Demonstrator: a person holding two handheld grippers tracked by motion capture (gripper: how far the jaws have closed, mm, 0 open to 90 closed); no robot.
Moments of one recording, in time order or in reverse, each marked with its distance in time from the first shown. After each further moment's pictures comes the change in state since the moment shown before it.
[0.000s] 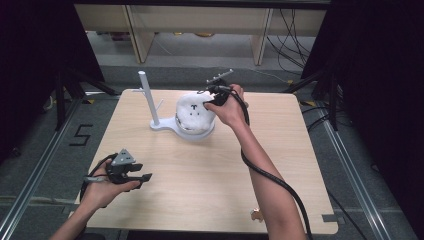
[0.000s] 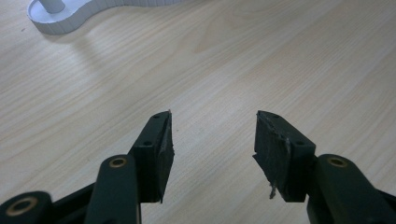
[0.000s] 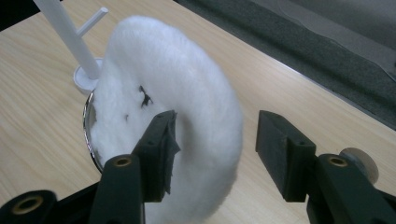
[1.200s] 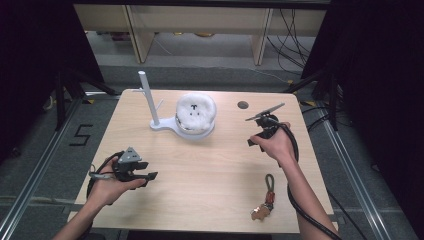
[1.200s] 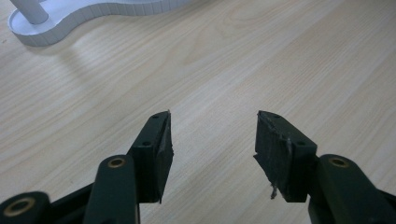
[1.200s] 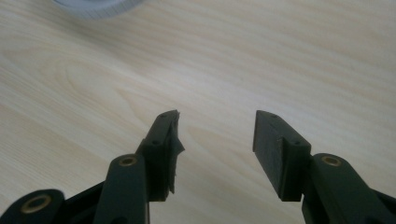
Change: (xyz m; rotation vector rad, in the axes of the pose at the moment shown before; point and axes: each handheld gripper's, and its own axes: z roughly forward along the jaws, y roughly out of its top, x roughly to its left) left arm -0.006 0.010 0.012 -0.012 -0.010 -0.003; right arm -0.047 -0.137 -0.081 0.338 -0.031 0.355
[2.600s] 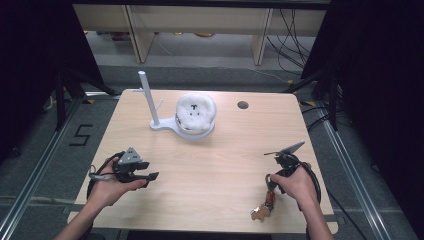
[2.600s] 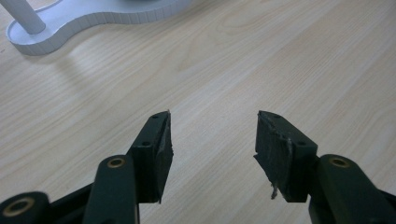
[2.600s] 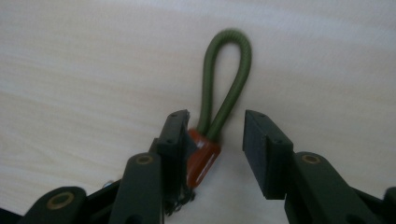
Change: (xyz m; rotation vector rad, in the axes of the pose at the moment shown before) left arm -0.005 0.001 -0.005 -0.013 -0.015 0.018; right arm -0.025 -0.111 0.000 0.281 -0.038 0.147
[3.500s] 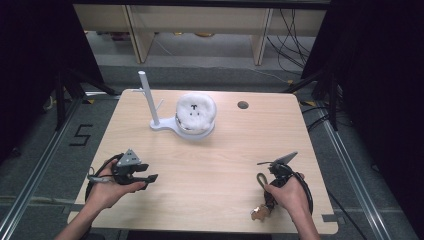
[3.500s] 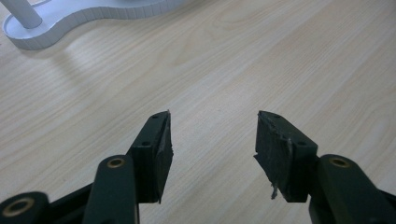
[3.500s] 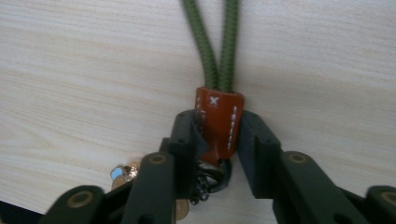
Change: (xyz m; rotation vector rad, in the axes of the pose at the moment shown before) left arm -0.003 -0.004 -0.003 0.007 -0.005 0.001; right arm 0.015 -0.014 0.021 0.062 0.010 0.028
